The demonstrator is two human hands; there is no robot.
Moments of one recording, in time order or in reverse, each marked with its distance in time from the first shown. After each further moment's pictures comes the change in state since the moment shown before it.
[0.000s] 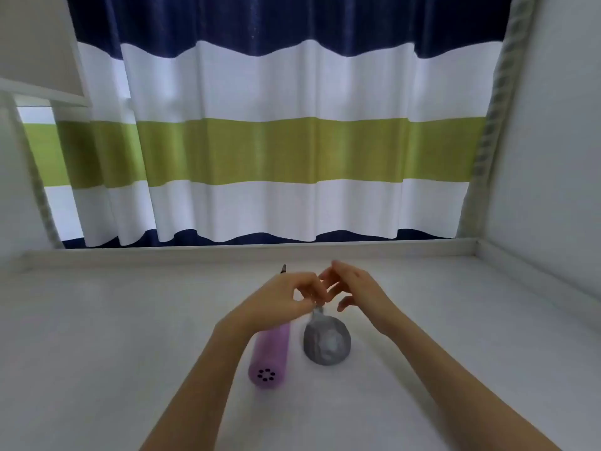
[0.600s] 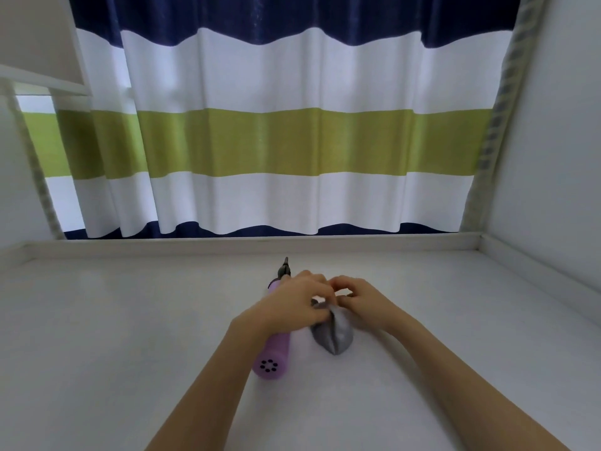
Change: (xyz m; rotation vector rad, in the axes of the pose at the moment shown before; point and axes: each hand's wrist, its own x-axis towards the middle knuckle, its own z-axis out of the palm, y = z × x) left_hand 0.004 -0.001 0.018 0.353 -0.097 0.086; right_hand -0.001 0.027 -0.006 -0.397 -0.162 -0.063
